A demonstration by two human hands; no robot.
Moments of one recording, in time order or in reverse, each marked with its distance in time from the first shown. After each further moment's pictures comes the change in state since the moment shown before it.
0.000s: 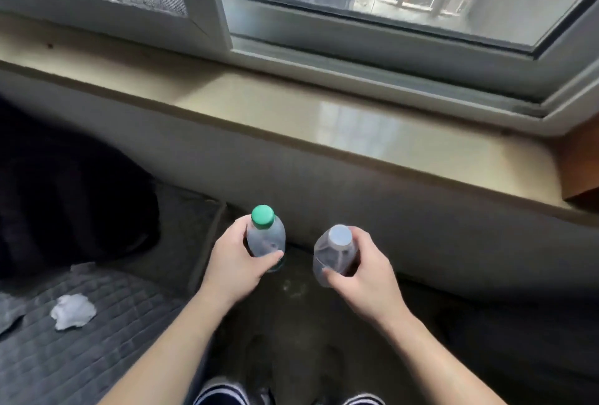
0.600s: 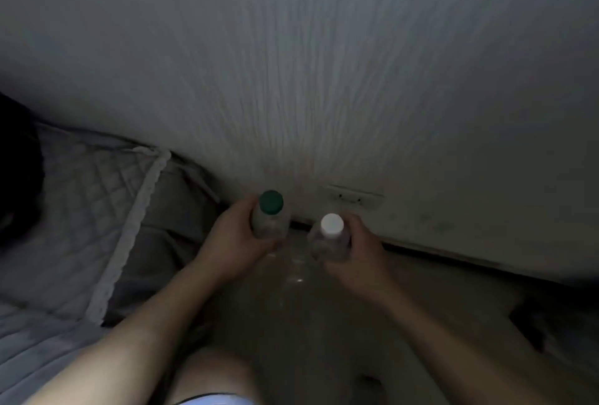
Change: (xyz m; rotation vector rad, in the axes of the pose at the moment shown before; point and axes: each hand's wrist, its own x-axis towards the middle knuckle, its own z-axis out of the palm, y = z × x) left_hand 0.155 -0.288 0.177 0.144 -0.170 0.119; right_hand 0.149 0.292 0.225 0.047 -0.026 0.043
